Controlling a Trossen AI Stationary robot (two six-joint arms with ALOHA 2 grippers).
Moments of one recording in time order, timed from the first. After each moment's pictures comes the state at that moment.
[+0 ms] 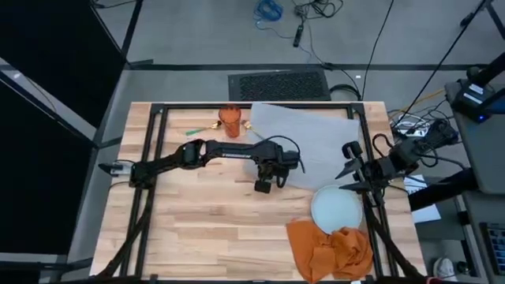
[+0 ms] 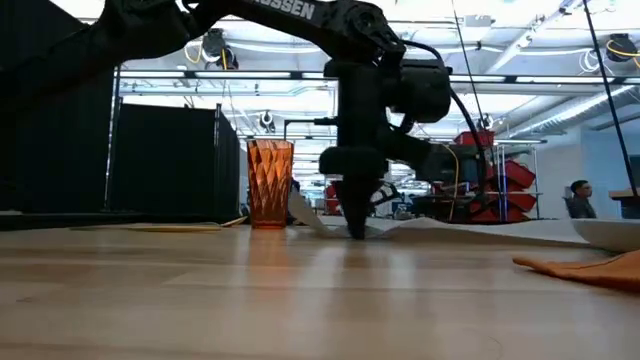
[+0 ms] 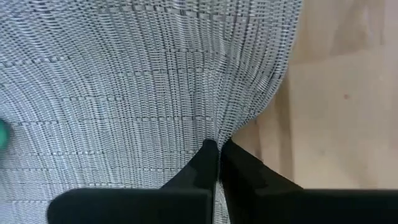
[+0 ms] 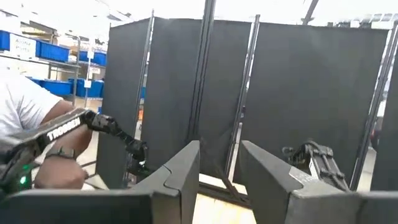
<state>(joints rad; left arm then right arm) 0.06 2.53 2.27 -1.32 -0.03 0.27 0.52 0.46 0.51 0.20 0.14 -0.17</state>
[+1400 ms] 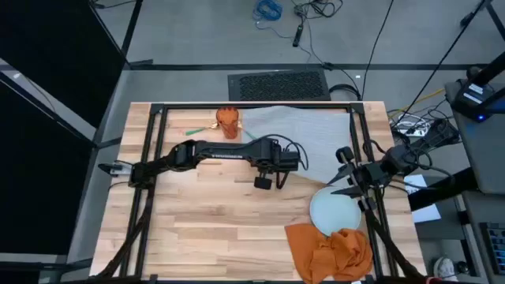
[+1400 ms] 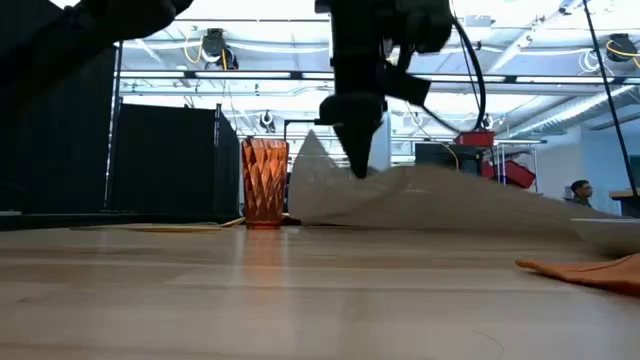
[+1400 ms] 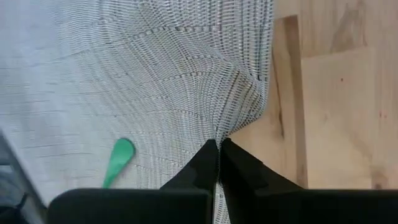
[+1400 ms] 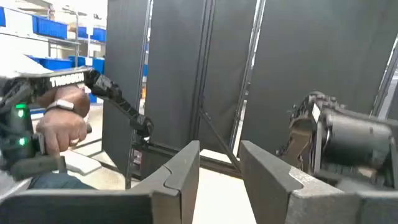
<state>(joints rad) 0.02 2.41 2.36 -1.36 -0.29 0.25 0.52 0.53 0.51 0.17 0.16 -0.14</state>
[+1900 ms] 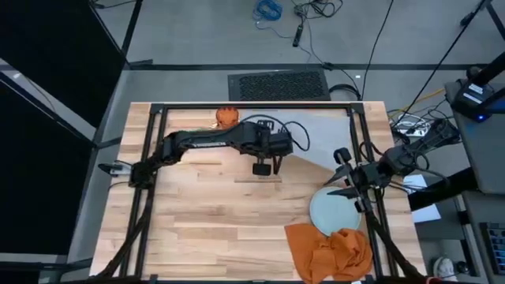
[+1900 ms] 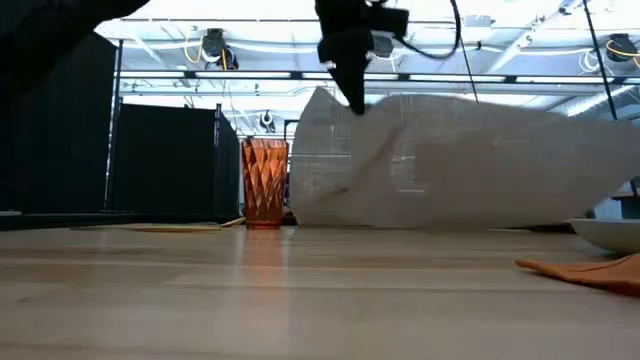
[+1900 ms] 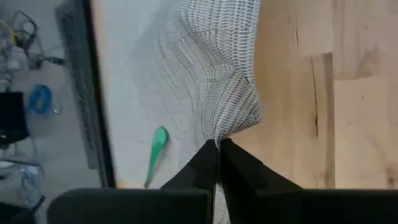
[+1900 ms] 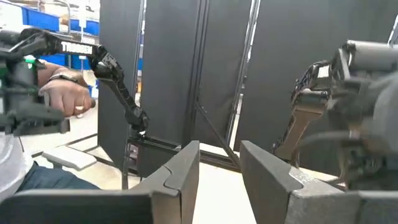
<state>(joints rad) 0.06 2.22 2.36 -1.35 -0.37 0.27 0.52 0.55 0.51 0.18 0.17 -0.14</state>
